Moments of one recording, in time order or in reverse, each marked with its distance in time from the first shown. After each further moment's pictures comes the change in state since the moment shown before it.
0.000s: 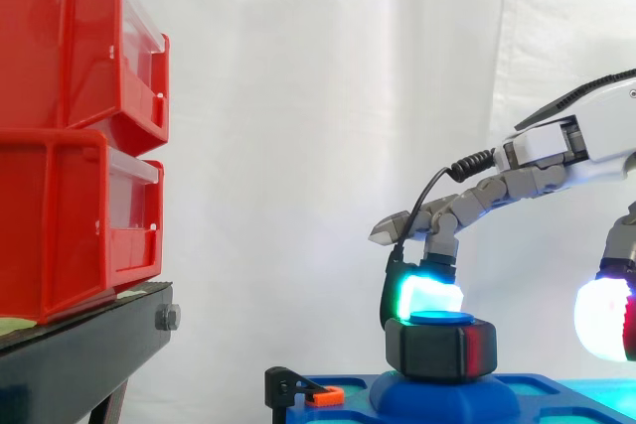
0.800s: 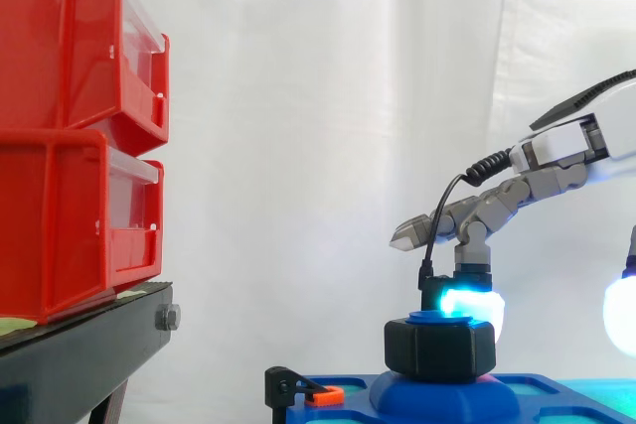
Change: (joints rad) arm 0.000 0.017 0.000 -0.060 0.002 -0.011
